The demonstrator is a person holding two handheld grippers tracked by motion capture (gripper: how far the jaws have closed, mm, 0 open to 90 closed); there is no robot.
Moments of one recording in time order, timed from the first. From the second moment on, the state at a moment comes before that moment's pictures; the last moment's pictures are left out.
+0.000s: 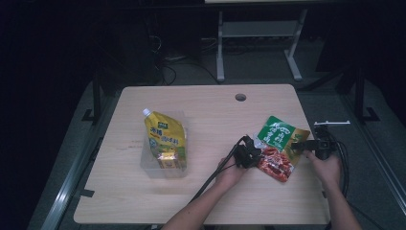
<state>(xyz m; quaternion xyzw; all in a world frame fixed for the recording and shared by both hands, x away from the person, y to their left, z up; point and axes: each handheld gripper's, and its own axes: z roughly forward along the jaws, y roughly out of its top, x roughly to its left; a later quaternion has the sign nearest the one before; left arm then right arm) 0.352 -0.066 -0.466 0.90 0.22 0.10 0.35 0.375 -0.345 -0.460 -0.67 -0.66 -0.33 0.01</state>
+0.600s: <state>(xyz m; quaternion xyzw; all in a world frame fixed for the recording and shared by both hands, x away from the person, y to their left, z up) 0.347 -0.062 -0.459 0.91 0.21 0.10 0.35 0.373 -0.335 -0.451 -0.64 -0.69 -0.35 0.00</state>
